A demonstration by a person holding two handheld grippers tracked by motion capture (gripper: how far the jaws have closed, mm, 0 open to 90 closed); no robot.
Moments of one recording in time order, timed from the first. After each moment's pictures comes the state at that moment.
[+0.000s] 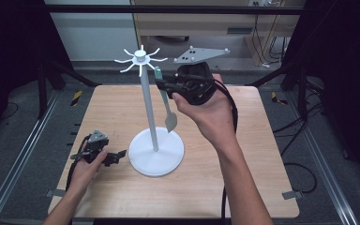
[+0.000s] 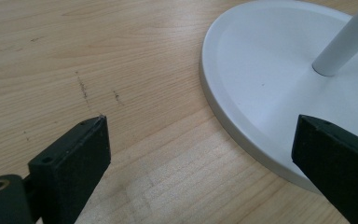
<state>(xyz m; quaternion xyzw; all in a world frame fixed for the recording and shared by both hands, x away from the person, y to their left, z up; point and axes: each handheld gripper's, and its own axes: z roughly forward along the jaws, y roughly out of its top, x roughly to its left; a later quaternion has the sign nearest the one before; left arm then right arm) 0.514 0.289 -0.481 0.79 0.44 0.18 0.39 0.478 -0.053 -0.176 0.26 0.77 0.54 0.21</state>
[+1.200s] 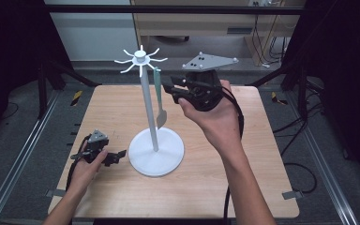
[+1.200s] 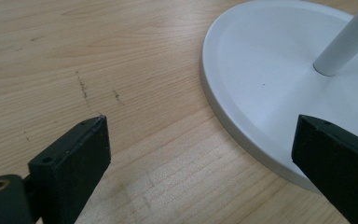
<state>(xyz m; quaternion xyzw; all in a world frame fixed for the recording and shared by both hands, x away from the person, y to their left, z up) 0.515 0.288 -0.481 0.79 0.44 0.18 0.39 0.469 -0.067 -0.185 0.29 0.76 0.53 0.24</state>
